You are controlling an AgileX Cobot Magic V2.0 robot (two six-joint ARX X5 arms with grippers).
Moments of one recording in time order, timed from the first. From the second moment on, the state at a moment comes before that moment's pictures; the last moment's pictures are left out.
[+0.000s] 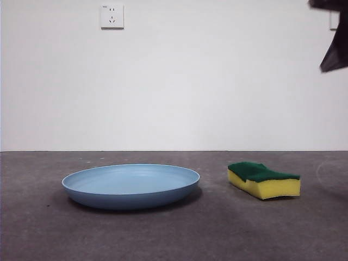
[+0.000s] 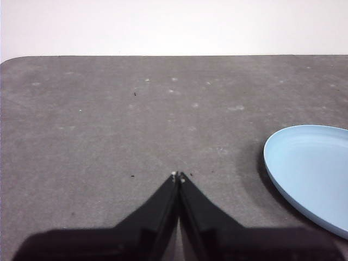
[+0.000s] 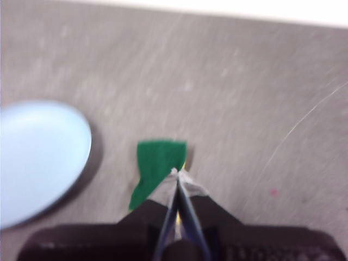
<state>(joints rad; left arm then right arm) 0.01 0.00 0.02 -0.18 0.10 -0.03 0.62 0.65 0.49 -0.24 0.37 0.11</state>
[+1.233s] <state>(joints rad) 0.01 0.00 0.02 -0.18 0.10 -0.03 0.11 0.00 0.02 -0.18 -0.02 0.19</state>
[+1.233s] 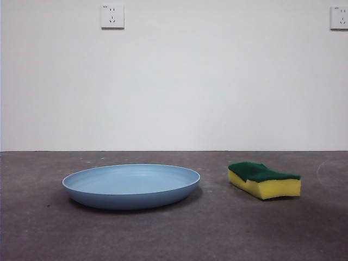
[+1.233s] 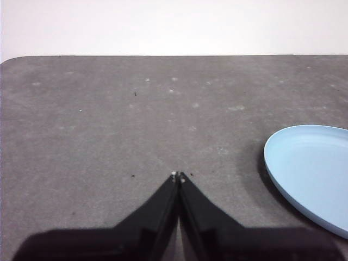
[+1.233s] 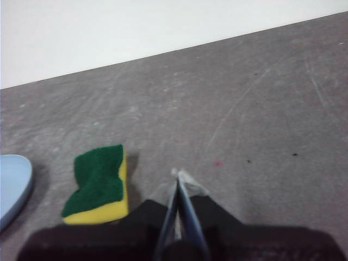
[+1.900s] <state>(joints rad) 0.01 0.00 0.02 -0.18 0.10 -0.03 0.11 0.00 0.02 -0.18 -0.04 0.19</state>
